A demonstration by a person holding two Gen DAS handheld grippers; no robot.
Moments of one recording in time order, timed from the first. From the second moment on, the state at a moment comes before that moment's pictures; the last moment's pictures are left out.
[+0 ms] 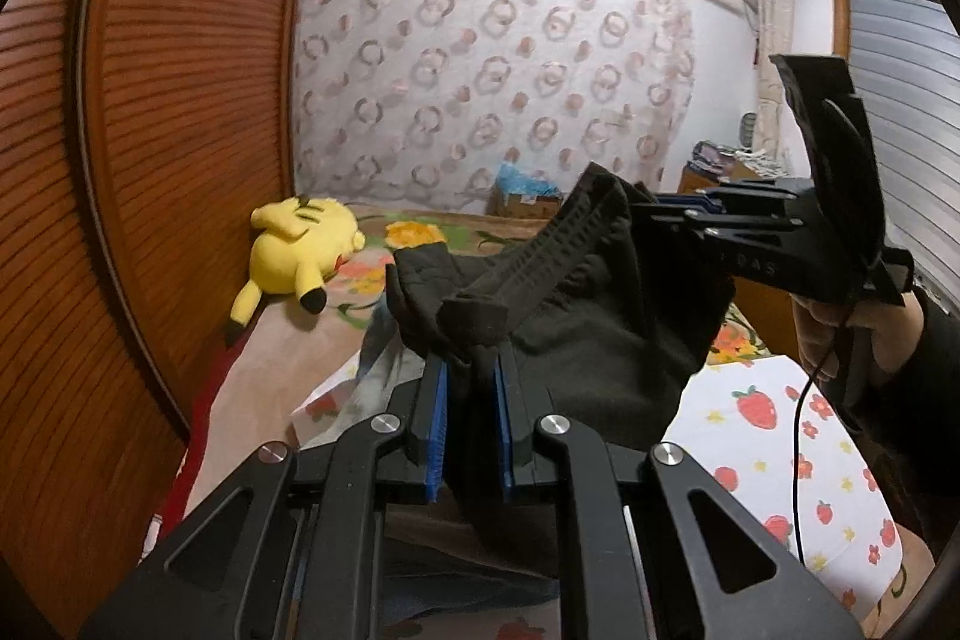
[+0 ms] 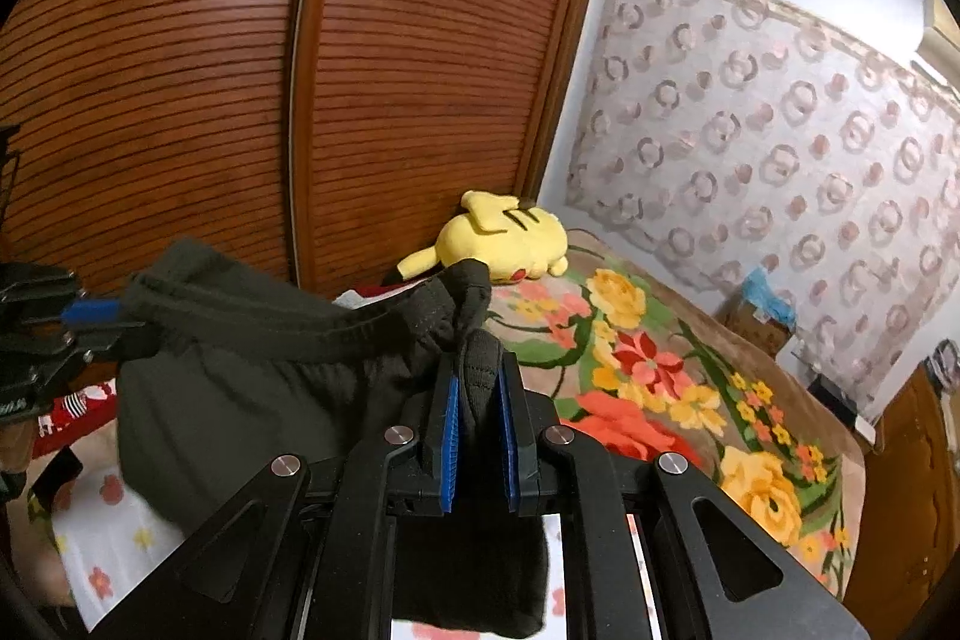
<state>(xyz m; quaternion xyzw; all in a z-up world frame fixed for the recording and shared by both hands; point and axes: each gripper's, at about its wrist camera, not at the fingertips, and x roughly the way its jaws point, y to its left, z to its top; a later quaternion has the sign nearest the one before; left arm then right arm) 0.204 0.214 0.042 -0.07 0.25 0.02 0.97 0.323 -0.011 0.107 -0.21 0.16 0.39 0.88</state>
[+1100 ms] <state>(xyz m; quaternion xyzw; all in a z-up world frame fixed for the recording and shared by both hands) 0.182 0.236 0.027 -0.08 0.27 0.08 0.96 0.368 -0.007 0.096 -0.15 0.19 0.42 0.87</state>
